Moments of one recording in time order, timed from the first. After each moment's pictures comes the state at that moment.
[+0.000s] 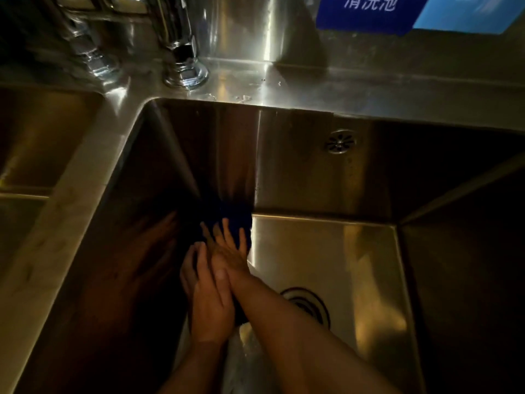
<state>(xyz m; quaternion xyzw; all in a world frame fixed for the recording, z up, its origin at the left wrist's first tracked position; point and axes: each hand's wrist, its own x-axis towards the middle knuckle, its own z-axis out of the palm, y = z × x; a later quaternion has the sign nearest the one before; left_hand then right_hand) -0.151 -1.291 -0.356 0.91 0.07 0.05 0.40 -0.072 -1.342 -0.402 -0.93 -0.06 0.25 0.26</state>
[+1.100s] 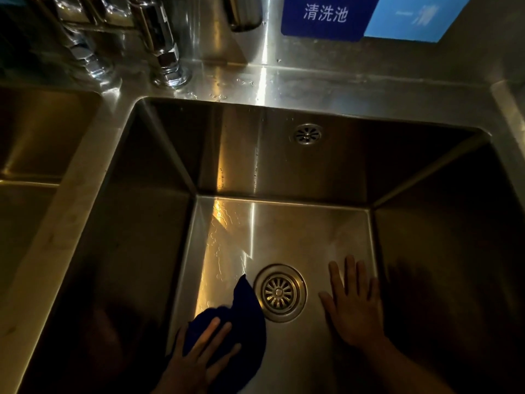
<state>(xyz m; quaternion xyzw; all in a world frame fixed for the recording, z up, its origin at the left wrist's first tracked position) -0.282 -1.212 -0.399 0.90 -0.41 -0.10 -0.07 -0.274 -1.571 -0.396 -0.97 0.15 0.21 0.05</state>
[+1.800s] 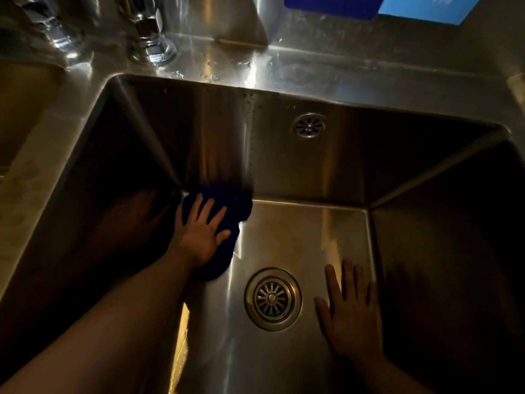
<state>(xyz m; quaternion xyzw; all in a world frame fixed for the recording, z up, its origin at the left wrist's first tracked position) -0.062 -1.288 -0.399 0.96 -0.19 -0.19 -0.05 -0.281 -1.571 -0.408 -0.98 0.14 0.13 0.01</state>
